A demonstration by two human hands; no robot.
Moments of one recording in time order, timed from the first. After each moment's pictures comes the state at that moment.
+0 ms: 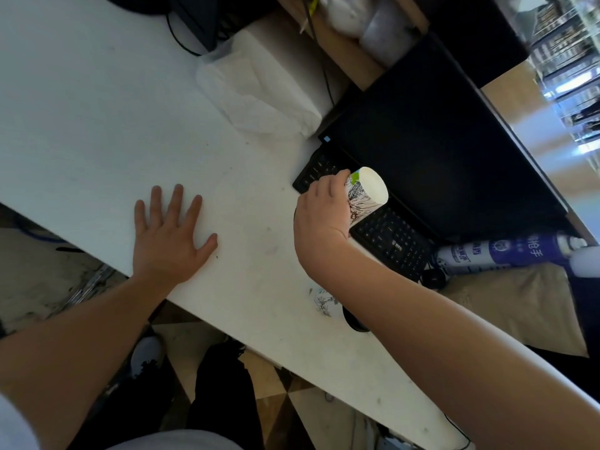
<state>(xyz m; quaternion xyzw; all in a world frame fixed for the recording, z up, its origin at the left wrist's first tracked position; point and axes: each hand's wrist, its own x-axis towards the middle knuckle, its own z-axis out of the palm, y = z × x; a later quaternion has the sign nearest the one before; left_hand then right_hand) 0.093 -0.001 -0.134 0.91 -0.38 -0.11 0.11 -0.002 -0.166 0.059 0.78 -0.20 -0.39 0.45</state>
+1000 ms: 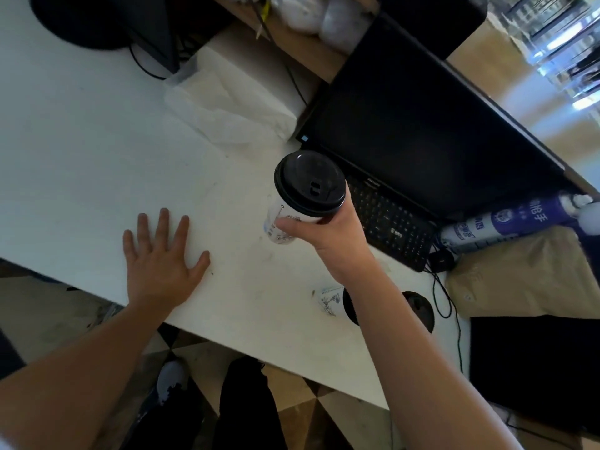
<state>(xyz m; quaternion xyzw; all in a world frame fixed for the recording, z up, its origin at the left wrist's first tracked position) 0.093 -0.001 -0.132 0.91 -0.38 -0.13 0.10 -0.062 -0.183 0.074 0.68 -0.44 0.16 -0.57</state>
